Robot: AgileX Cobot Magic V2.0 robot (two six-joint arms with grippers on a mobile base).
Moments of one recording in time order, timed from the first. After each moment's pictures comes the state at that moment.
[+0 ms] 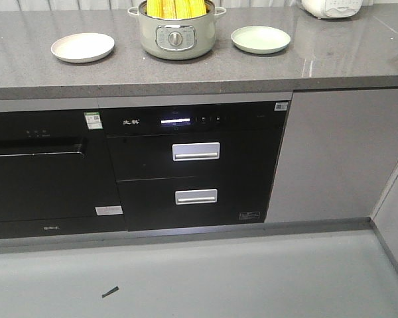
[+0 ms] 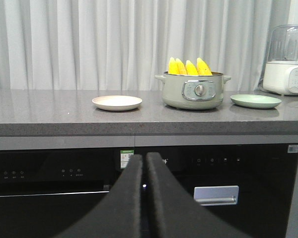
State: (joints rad) left arm -0.01 -0.01 0.03 0.09 -0.01 -0.17; right arm 0.01 -0.01 0.03 -0.03 0.06 0.08
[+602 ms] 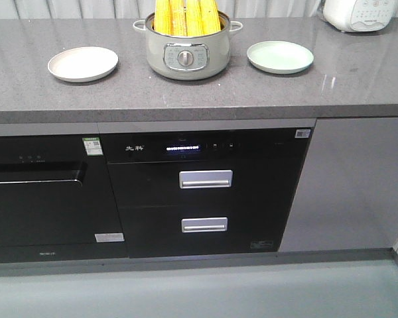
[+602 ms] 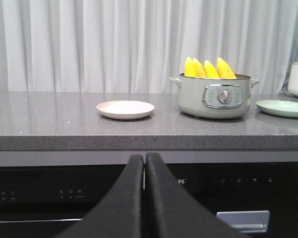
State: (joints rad) left arm -0.01 -0.01 0.03 0.09 -0.01 -0.17; right arm 0.01 -0.01 0.03 -0.03 0.06 0.08
